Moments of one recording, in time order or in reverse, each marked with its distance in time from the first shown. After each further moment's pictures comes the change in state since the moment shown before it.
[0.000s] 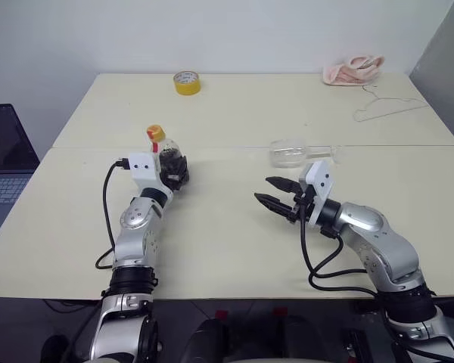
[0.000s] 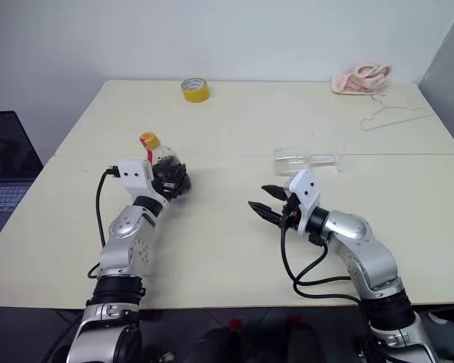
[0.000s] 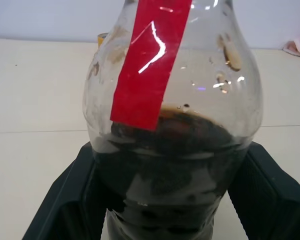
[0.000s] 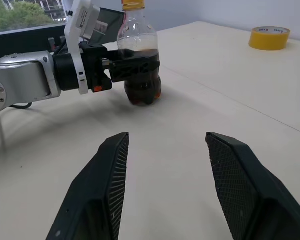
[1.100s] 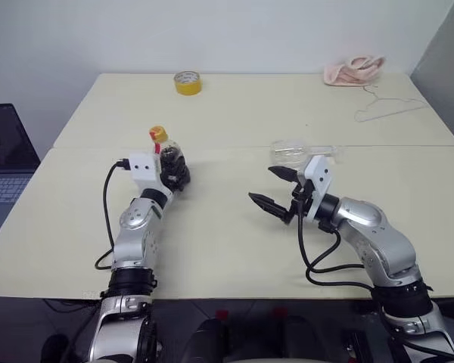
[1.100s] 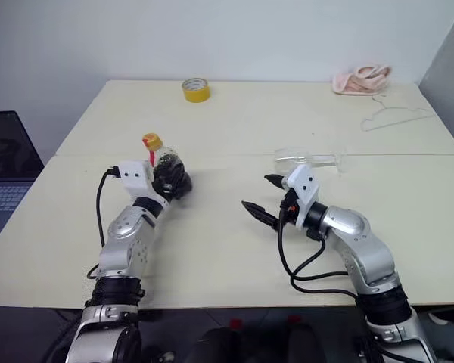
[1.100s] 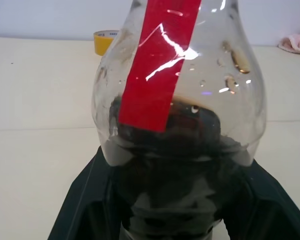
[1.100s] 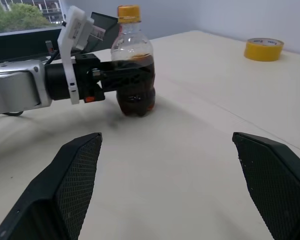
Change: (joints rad) left arm 0.079 0.008 -0.021 -0.126 0.000 0.062 -0.013; right arm -0.036 0.021 -0.016 0.009 -0.015 -0.005 -0.003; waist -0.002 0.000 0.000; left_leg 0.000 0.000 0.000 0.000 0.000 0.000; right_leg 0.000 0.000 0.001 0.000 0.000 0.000
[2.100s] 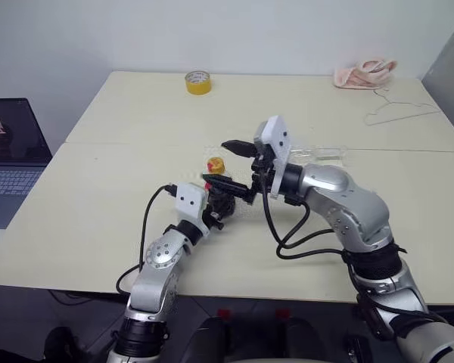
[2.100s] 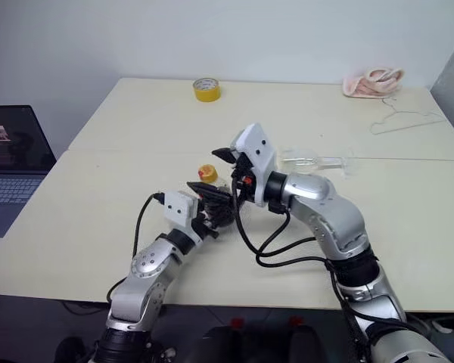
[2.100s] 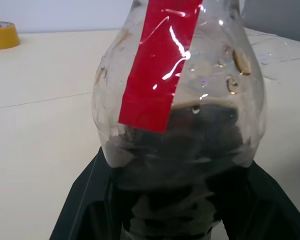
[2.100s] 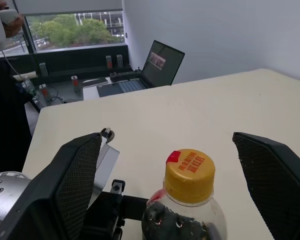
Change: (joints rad) left arm 0.257 -0.074 -0.272 -0.394 0.040 0.110 -0.100; right arm -0.319 0.141 0.122 0.045 0.066 0.194 -0.039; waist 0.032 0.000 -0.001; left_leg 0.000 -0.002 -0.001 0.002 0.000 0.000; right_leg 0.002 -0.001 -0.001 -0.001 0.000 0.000
